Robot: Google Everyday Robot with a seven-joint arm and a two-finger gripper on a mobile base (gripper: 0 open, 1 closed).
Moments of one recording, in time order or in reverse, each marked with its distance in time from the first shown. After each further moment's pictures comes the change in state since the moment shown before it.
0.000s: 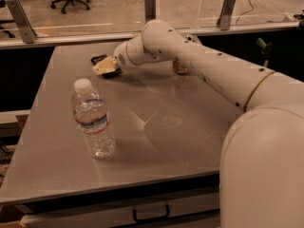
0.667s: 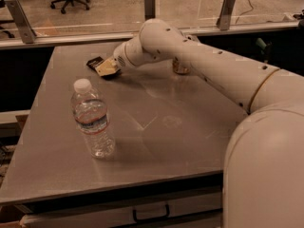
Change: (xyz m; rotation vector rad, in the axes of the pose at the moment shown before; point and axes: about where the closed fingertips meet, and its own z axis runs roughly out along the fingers) arm 0.005 0.006 -0.008 0.022 0.038 -0.045
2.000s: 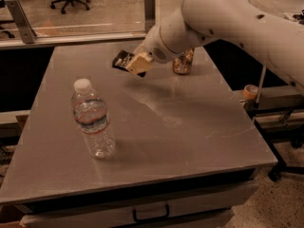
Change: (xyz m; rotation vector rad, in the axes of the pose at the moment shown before) arm 0.008 0.035 -0.171 0.076 0.132 -0.333
